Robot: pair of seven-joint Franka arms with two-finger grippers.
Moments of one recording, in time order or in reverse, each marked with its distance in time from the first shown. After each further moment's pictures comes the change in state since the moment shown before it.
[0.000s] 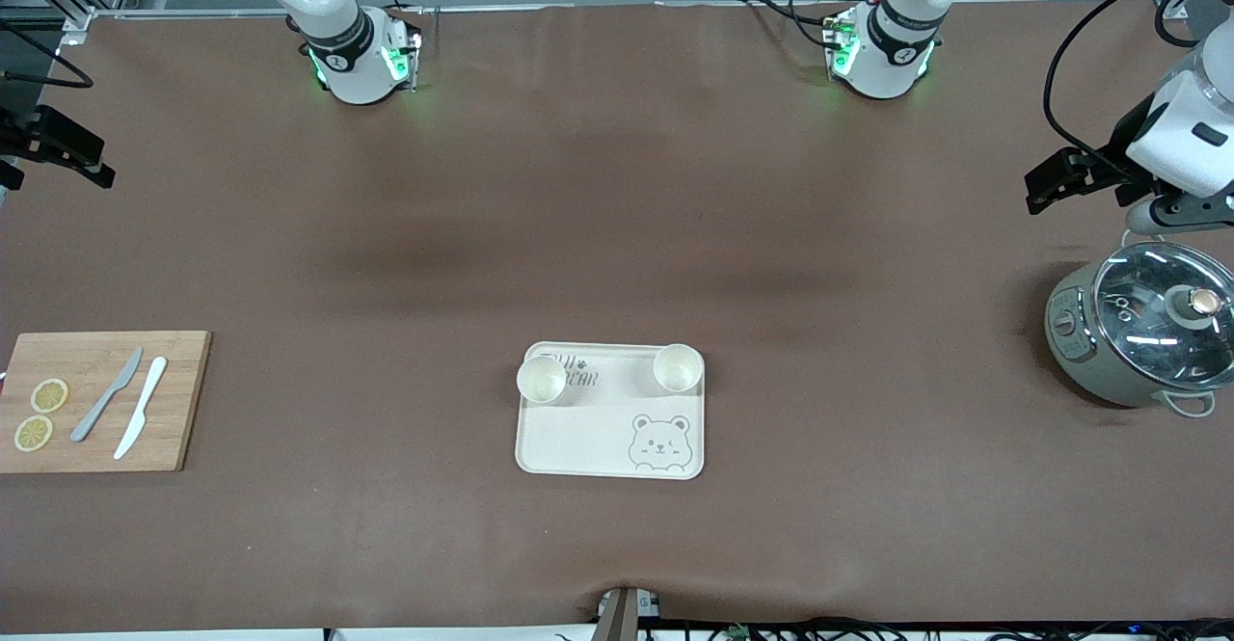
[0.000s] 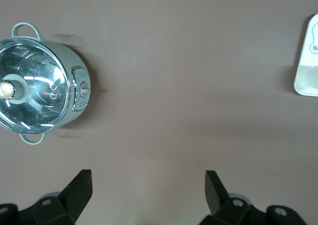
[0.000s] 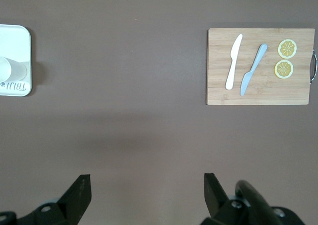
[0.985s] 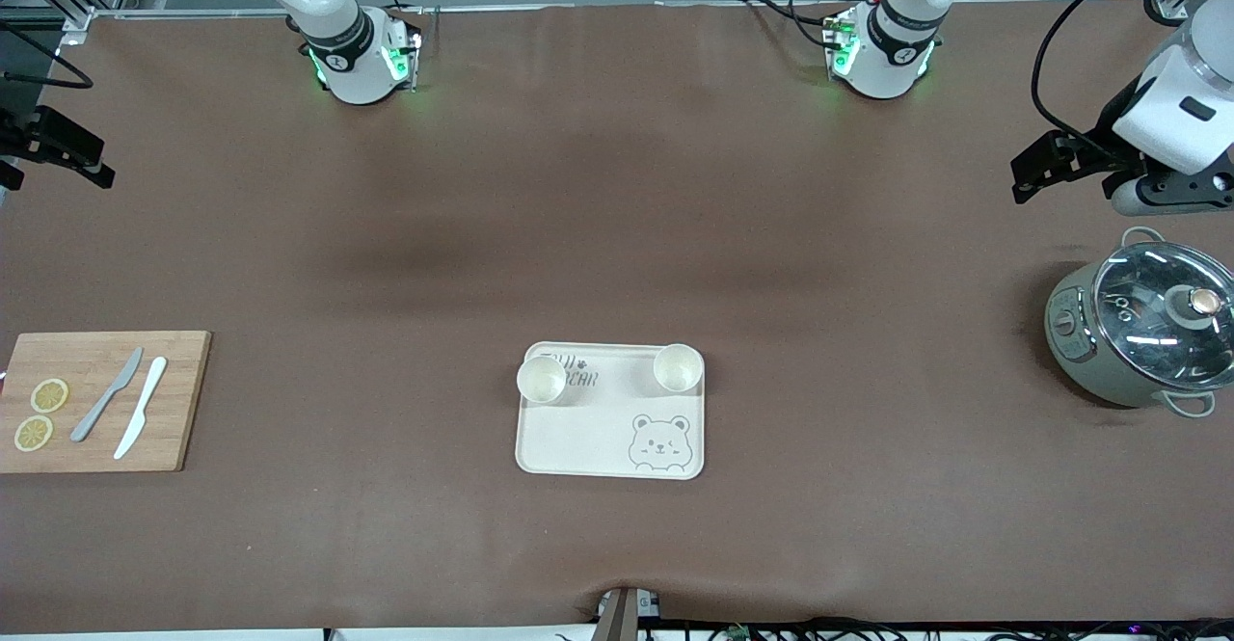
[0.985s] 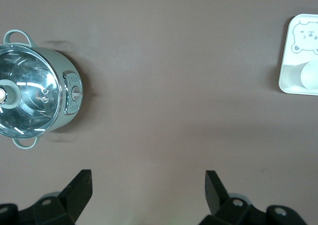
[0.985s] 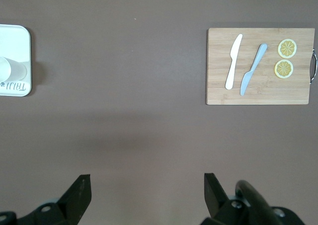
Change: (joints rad) left arm 0.001 -0.026 -0.023 -0.003 -0.016 0.004 0.000; right arm 0.000 0.001 -0.001 0.000 0.000 0.000 0.000
